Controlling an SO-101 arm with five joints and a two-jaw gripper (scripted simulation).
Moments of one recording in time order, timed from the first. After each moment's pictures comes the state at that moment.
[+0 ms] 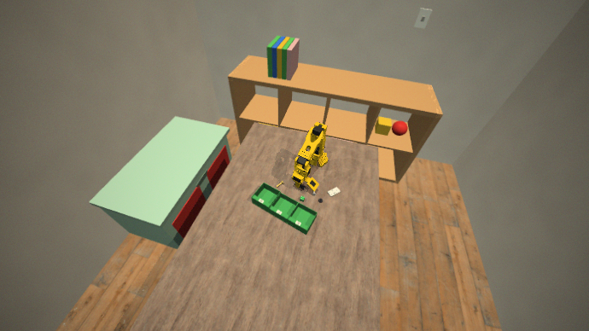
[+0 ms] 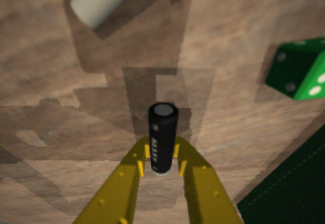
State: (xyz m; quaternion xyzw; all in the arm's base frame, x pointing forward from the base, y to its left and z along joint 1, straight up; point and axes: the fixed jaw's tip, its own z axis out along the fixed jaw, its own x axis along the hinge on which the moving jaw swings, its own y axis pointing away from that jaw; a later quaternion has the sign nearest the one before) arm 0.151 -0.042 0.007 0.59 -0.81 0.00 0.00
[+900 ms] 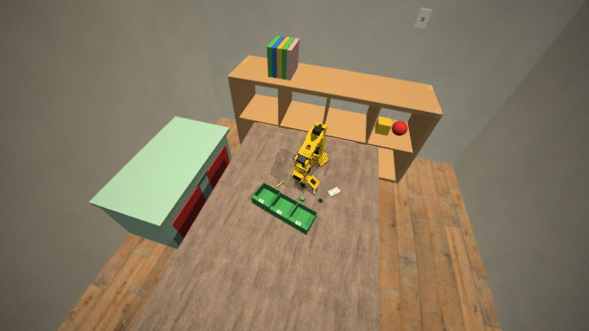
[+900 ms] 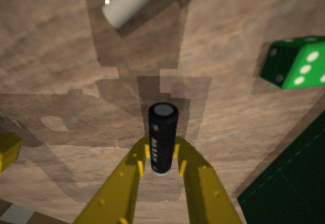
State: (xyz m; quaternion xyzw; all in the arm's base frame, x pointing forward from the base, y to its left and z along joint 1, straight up) arm 0.148 -0.042 0.019 0.59 -0.81 -0.02 0.02
